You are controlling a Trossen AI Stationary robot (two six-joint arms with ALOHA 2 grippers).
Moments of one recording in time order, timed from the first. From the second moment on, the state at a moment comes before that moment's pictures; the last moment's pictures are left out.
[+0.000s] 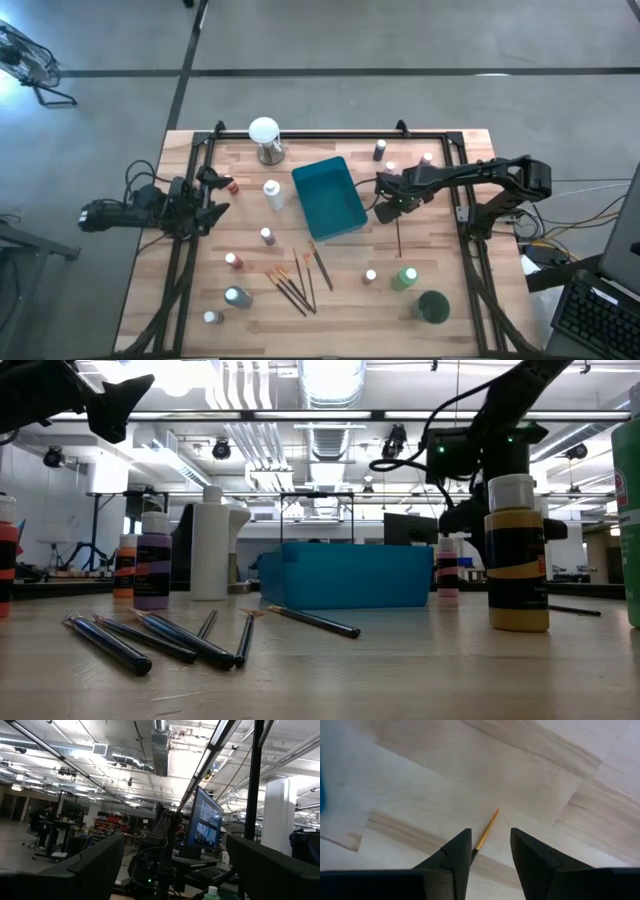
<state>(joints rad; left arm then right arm) -0.05 0.04 0.06 0.42 -0.15 -0.11 -0.27 1.52 0.79 -0.77 0.01 0.89</state>
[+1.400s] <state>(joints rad) -0.05 0.04 0.06 0.43 -0.15 -0.10 -0.31 1.58 0.78 -0.70 0.02 0.83</state>
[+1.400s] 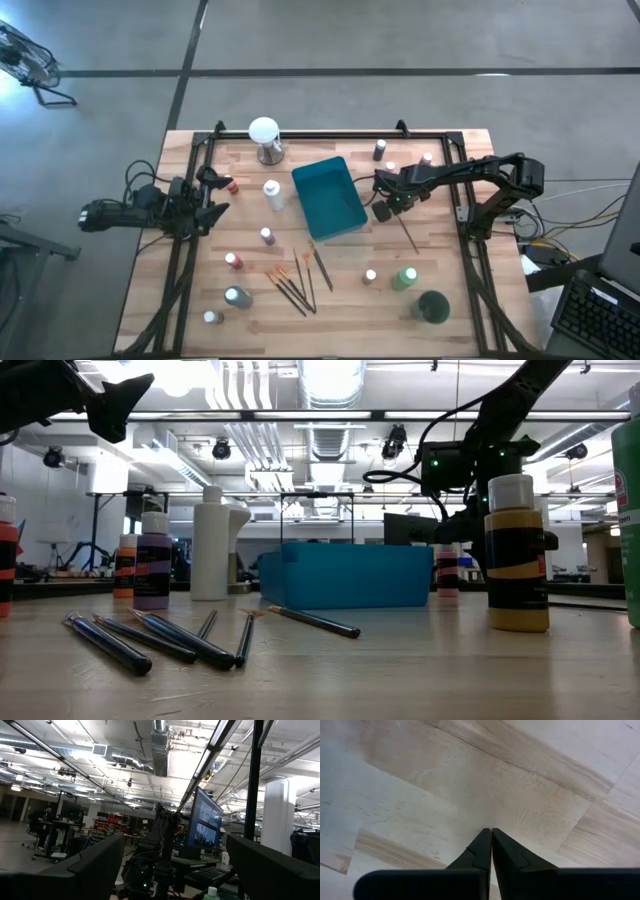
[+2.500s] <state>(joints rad) -0.05 0.04 0.06 0.43 -0.15 -0.10 -0.20 0.94 0.78 -0.50 0.11 0.70</state>
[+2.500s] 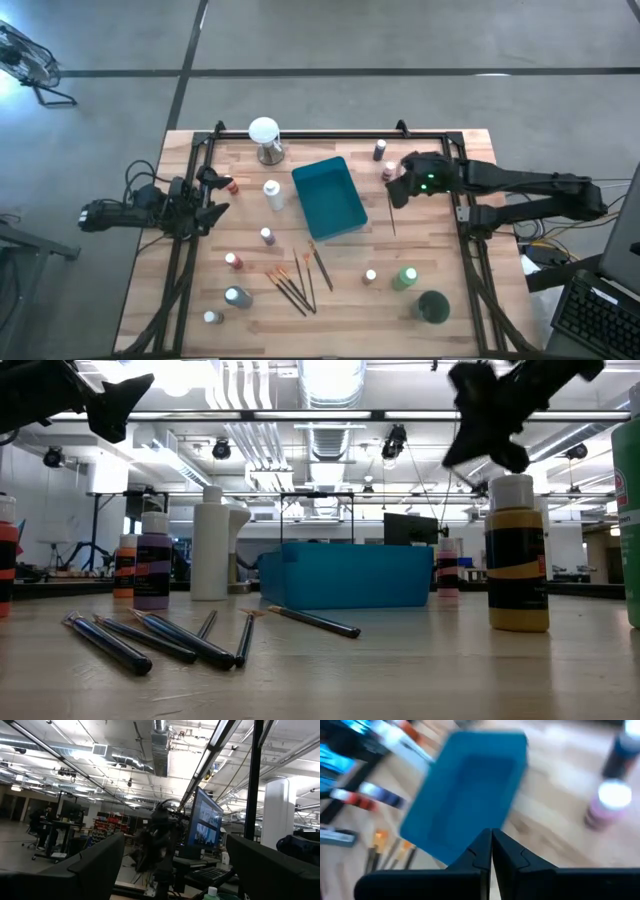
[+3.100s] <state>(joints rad) -0.05 0.04 0.06 0.43 -0.15 -0.15 0.18 0.54 0.78 -0.41 0.05 0.18</state>
